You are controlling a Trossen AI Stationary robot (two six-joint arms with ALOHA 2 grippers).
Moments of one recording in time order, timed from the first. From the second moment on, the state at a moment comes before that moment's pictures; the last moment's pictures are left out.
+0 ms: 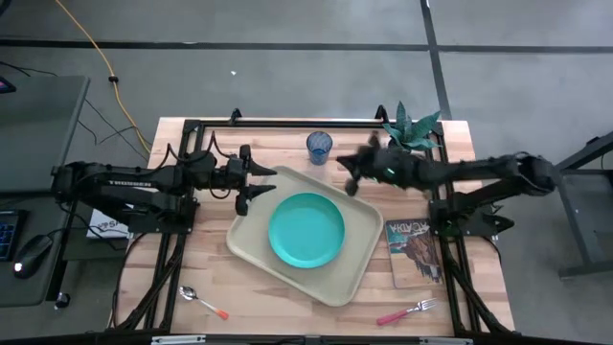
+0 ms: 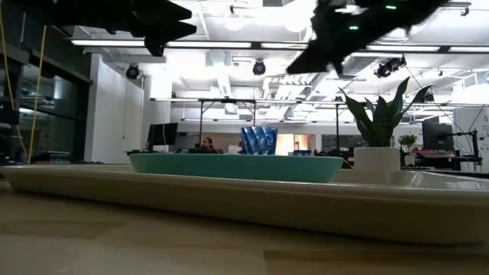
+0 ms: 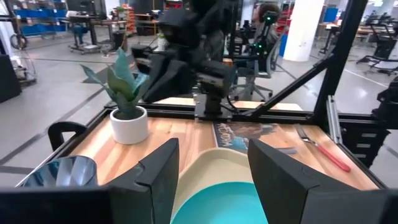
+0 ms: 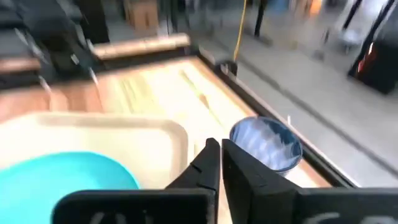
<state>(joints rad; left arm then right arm) 0.25 0.91 0.49 0.34 0.09 -0.02 -0.15 1.26 0.77 0.11 0.31 0.07</state>
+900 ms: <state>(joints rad) 0.25 0.91 0.49 0.31 0.08 0.01 -0.36 1.87 1.46 -0.59 0.10 -0.38</state>
